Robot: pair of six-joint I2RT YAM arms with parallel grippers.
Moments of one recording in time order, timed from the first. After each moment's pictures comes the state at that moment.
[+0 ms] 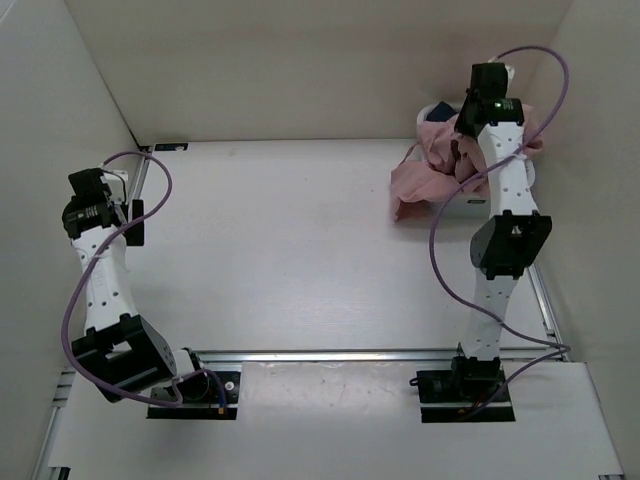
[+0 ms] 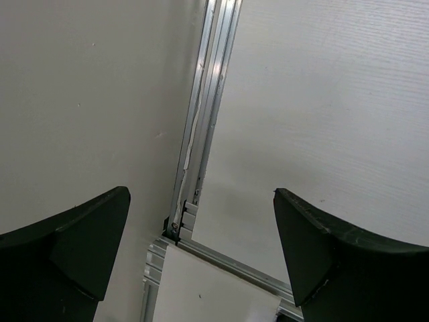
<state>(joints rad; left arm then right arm) 0.43 1.29 1.26 -0.80 -0.20 0.42 0.03 2.19 2.39 -0.93 0.27 0.29</state>
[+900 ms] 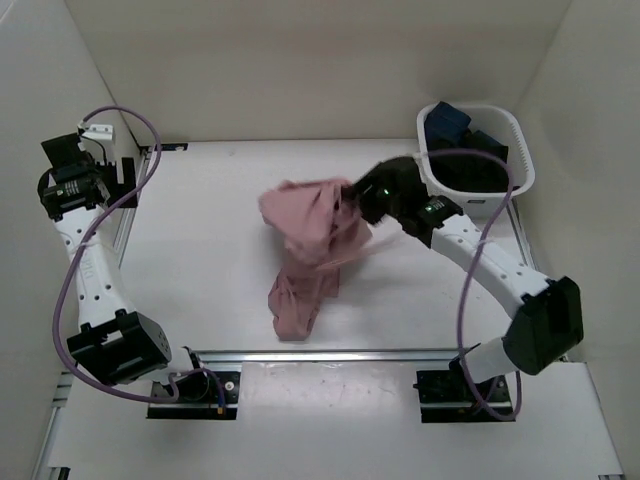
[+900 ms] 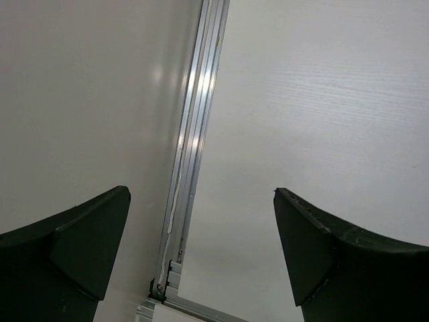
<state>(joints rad) 0.42 1.39 1.58 -0.85 0.00 0.36 0.64 1.44 1.32 -0.36 0.10 1.23</state>
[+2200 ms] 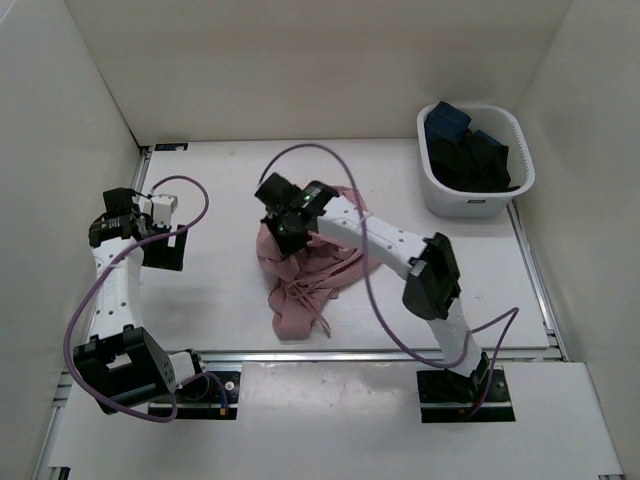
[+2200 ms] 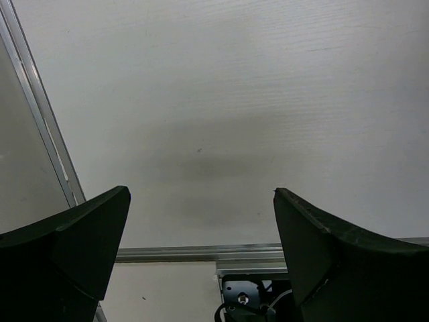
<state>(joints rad) 0.31 1.23 1.10 -0.96 0.12 0.45 1.00 2.16 2.06 -1.06 0.01 0.37</state>
